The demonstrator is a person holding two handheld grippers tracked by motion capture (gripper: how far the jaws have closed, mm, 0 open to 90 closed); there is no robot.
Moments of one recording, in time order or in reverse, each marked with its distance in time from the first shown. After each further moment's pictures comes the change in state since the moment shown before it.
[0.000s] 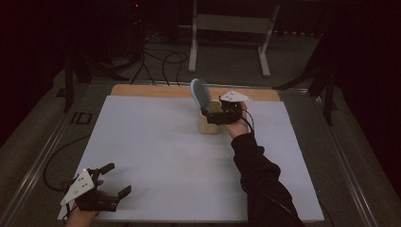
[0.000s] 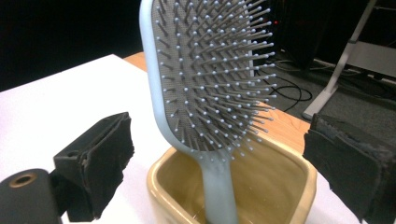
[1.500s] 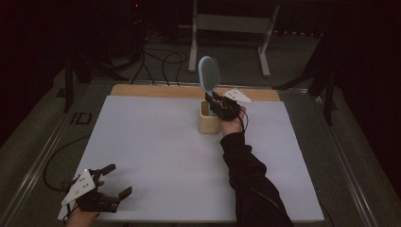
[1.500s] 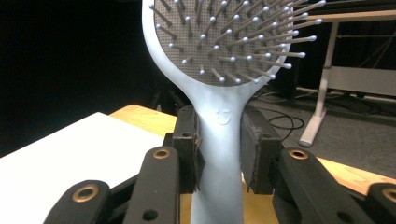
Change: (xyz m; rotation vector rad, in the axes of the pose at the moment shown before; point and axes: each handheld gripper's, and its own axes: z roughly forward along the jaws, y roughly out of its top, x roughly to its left) left arm -0.001 -0.001 0.001 0.010 -0.015 -0.002; right arm -0.006 -0.009 0.019 -0.210 -0.066 0.138
